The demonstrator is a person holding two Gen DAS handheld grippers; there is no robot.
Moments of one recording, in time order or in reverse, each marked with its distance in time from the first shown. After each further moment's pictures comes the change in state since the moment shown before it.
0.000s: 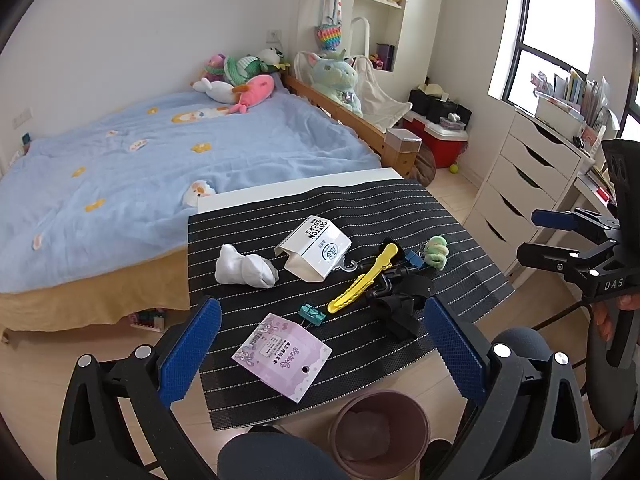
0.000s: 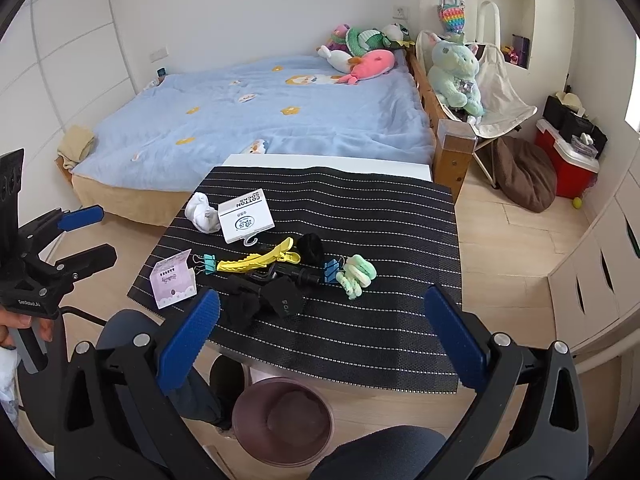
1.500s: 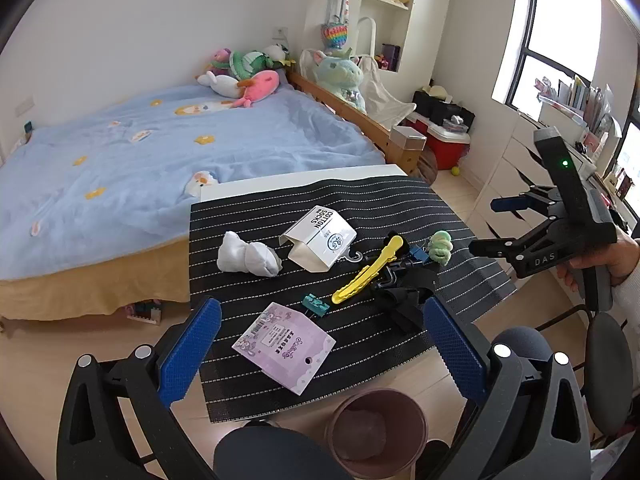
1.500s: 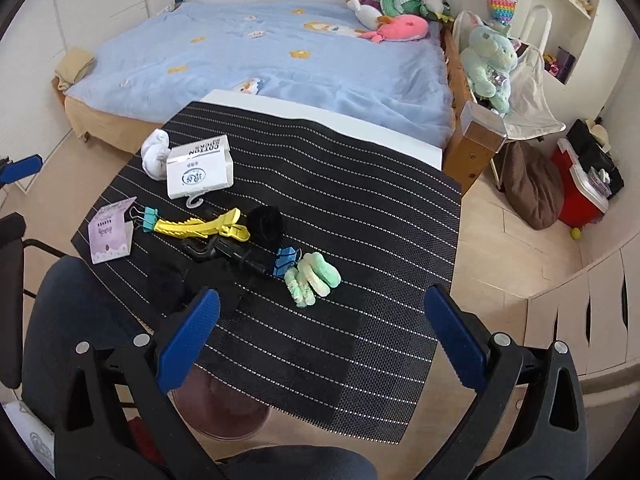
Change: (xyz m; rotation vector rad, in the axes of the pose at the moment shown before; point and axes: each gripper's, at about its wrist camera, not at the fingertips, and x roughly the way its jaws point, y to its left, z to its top) left arm 0.003 0.012 -0.012 -0.035 0.002 -0.010; right arm 0.086 -0.025 0.027 -0.229 0.225 -0.028
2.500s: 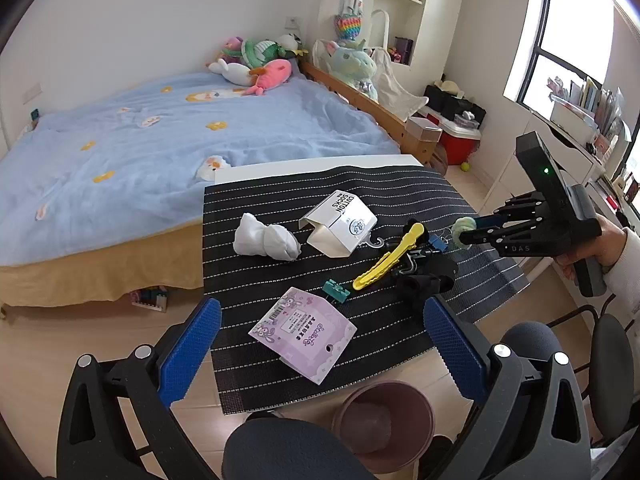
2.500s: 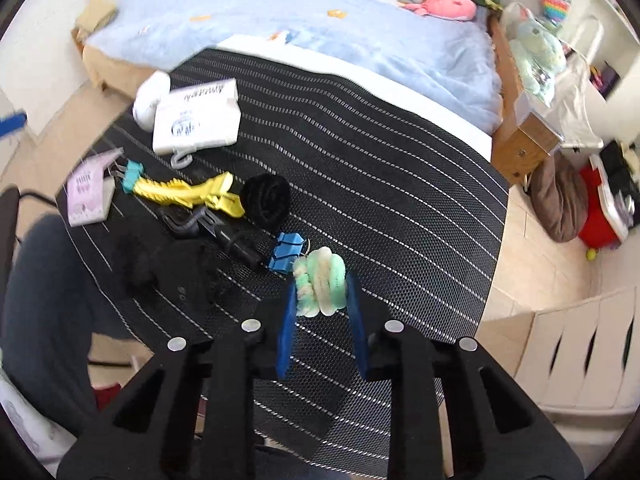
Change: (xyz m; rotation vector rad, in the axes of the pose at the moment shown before) left arm 0.005 0.016 -0.008 -0.027 0.033 0.021; right arm 0.037 0.000 0.004 -0.054 0.077 0.065
